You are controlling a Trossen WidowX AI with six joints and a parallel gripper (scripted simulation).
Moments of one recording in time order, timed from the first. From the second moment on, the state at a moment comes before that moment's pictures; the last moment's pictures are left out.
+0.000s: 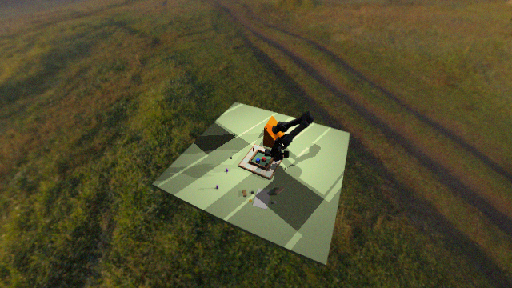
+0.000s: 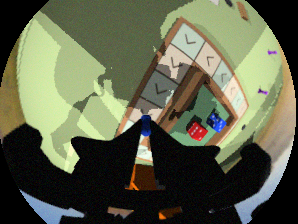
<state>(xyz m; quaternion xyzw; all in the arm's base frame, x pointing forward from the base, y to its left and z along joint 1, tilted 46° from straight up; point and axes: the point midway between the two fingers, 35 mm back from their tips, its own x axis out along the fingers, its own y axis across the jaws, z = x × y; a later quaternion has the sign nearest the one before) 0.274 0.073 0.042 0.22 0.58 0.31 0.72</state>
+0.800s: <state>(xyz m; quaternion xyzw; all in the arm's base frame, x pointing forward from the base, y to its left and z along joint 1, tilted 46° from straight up) 0.276 0.083 0.033 0.22 0.58 0.31 0.72</state>
